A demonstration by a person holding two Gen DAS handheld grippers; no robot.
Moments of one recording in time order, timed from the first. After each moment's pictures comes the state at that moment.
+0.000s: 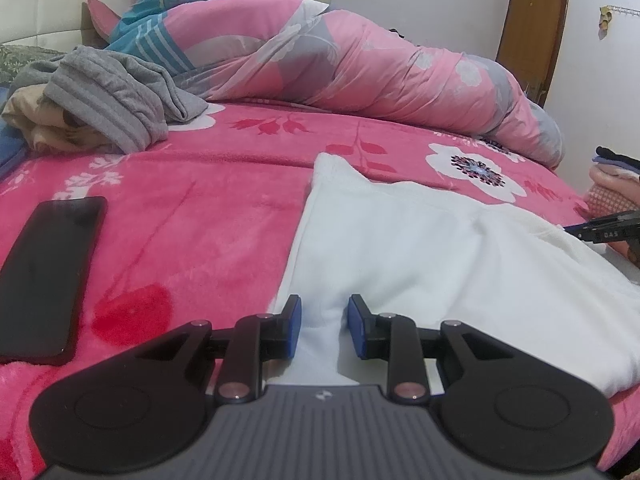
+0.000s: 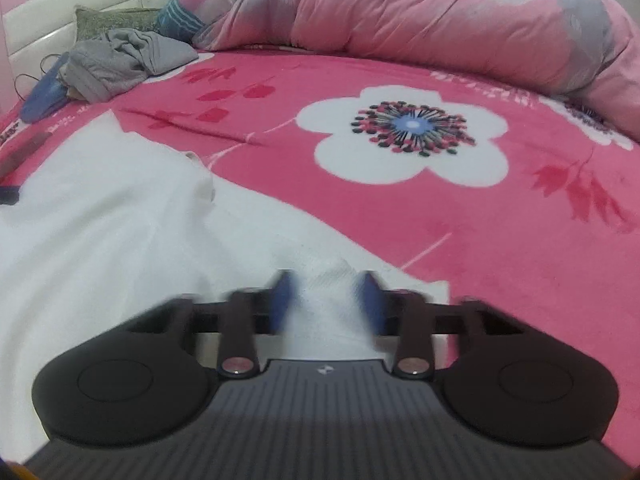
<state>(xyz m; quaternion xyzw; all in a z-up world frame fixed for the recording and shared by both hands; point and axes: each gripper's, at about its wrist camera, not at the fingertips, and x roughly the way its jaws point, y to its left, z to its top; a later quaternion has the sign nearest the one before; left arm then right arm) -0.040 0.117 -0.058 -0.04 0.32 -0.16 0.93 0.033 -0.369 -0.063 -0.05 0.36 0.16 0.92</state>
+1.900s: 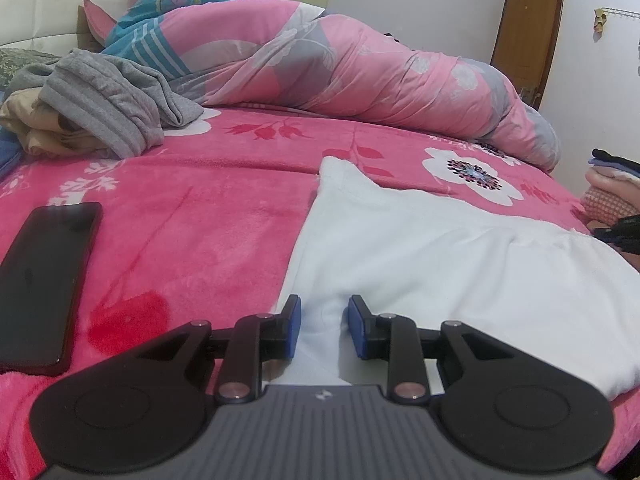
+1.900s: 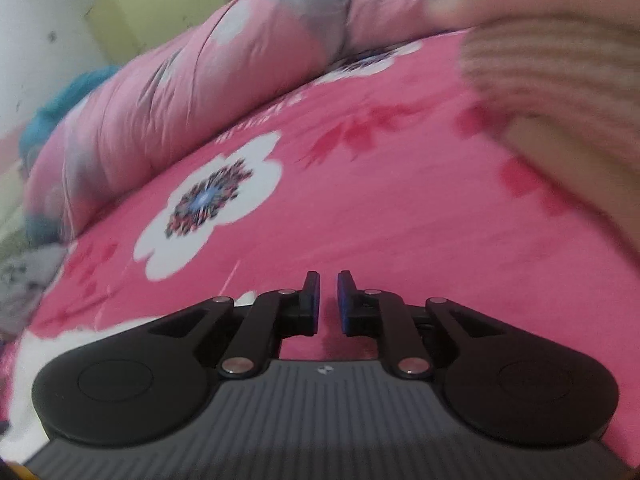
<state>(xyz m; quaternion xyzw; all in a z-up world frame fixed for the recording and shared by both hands) -0.033 0.121 -0.060 -0.04 0.31 -0.17 0.94 -0.019 -0.511 -0.069 0.25 0.28 -0.06 0.93</state>
